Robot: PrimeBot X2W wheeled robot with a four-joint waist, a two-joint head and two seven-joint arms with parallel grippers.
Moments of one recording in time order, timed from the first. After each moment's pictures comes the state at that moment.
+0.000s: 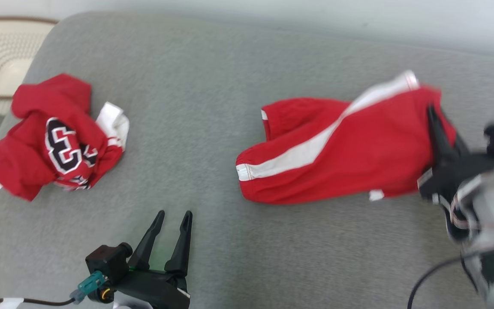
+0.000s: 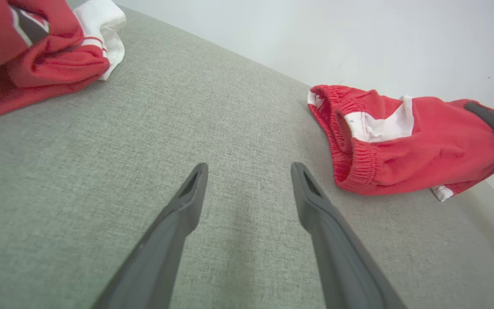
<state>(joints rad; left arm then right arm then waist) -0.33 0.05 -0.27 0.33 -0.45 -0.10 -0.26 -0.75 -0.44 0.53 0.66 0.69 0.13 -0.26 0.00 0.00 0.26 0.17</state>
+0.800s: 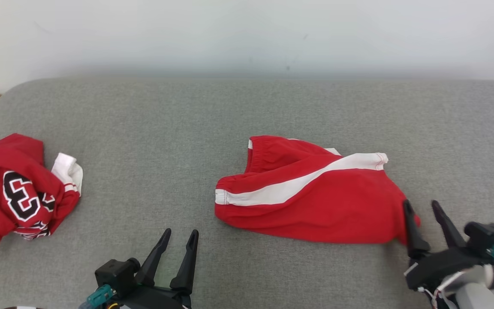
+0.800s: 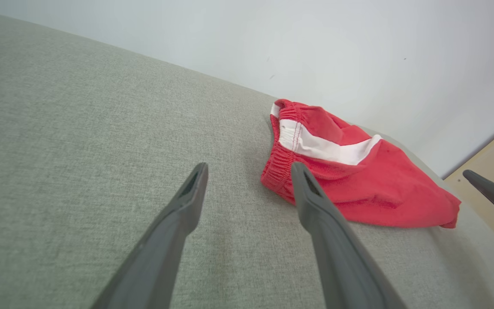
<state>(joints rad) -0.29 0.05 -0.29 0.36 -0.43 -0.11 -0.26 -0.28 -0.32 0.28 0.45 0.47 0.13 -0.26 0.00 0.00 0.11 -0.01</state>
